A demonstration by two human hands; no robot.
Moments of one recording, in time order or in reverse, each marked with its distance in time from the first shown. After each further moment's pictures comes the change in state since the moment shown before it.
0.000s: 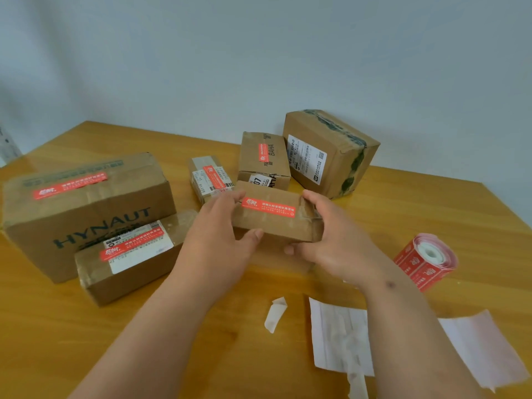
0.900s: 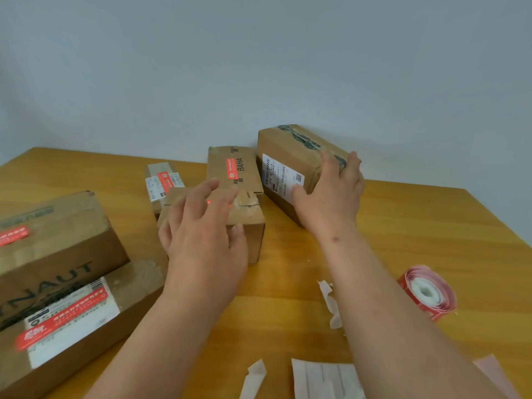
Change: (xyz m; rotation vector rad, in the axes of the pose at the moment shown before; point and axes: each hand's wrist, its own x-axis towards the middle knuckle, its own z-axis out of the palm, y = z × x) left_hand 0.061 0.027 0.031 0.220 0.202 0.128; right_hand 0.116 0.017 -0.033 -0.242 0.614 0.225
